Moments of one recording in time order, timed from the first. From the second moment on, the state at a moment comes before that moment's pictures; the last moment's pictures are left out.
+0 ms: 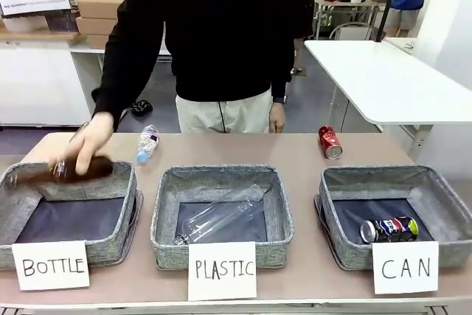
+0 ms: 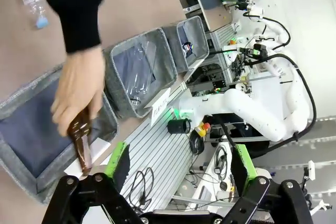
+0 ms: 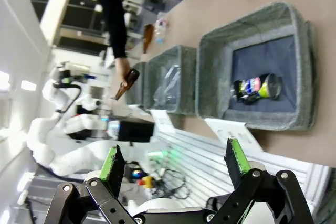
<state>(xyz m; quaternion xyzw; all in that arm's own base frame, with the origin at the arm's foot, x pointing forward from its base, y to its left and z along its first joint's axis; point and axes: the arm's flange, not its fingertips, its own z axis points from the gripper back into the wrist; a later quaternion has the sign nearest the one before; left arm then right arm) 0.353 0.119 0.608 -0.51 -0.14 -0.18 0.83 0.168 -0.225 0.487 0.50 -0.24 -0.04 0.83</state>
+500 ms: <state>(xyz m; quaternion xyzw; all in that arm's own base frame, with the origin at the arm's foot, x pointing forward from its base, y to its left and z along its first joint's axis) 0.354 0.119 0.607 -0.51 -0.13 -0.18 0.83 0.291 -0.008 0.618 0.17 -0.32 0.21 0.91</state>
